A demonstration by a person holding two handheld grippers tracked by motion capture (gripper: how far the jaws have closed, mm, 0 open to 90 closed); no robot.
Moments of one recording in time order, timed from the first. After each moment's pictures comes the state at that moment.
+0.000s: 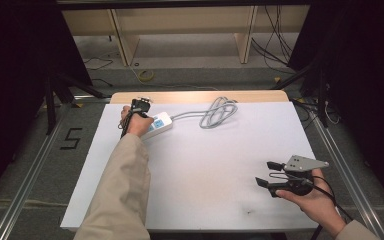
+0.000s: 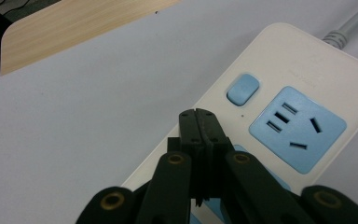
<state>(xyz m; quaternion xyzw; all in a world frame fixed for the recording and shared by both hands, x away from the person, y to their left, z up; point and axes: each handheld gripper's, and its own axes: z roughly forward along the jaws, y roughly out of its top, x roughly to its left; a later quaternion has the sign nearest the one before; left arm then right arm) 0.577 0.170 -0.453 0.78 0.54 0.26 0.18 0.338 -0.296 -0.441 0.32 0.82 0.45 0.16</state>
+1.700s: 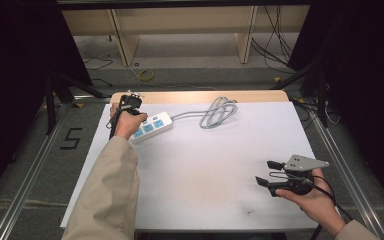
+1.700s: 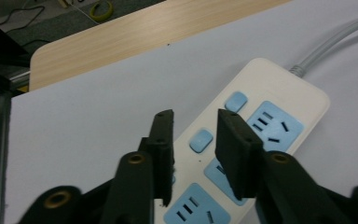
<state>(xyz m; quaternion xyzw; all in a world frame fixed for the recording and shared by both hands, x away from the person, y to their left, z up) 0.554 0.188 -0.416 0.76 0.54 0.26 0.25 0.339 -0.295 -0.440 0.32 0.81 0.45 0.16</state>
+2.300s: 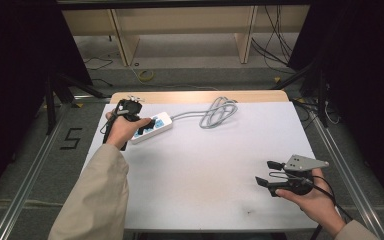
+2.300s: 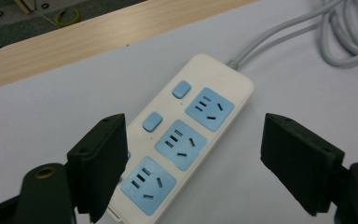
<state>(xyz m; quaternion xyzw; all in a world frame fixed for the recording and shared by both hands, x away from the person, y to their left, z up) 0.512 0.182 -0.399 0.77 0.51 0.23 0.31 0.339 -0.295 -0.440 0.32 0.81 0.45 0.16</state>
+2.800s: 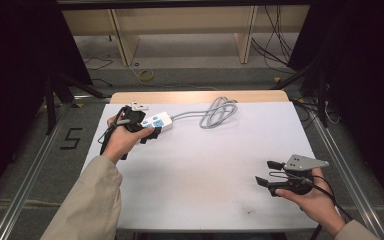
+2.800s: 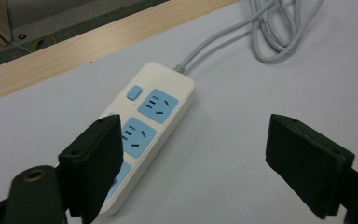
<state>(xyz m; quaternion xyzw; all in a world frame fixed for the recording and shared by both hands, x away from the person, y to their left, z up) 0.471 0.168 -0.389 0.79 0.46 0.23 0.34 0.340 -0.295 -0.441 0.33 0.81 0.45 0.16</state>
